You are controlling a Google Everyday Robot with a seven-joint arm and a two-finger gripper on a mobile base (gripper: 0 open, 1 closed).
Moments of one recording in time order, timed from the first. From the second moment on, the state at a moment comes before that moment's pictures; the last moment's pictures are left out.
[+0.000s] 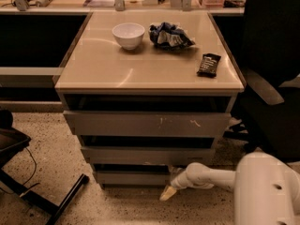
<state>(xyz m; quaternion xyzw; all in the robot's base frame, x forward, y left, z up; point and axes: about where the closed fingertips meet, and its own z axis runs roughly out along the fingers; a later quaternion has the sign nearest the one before) 0.577 -0.078 0.209 -0.60 0.73 0.13 0.30</state>
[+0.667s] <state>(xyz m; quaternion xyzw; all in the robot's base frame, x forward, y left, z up) 0.580 -0.085 0.187 -0.56 0.72 0.20 0.36</state>
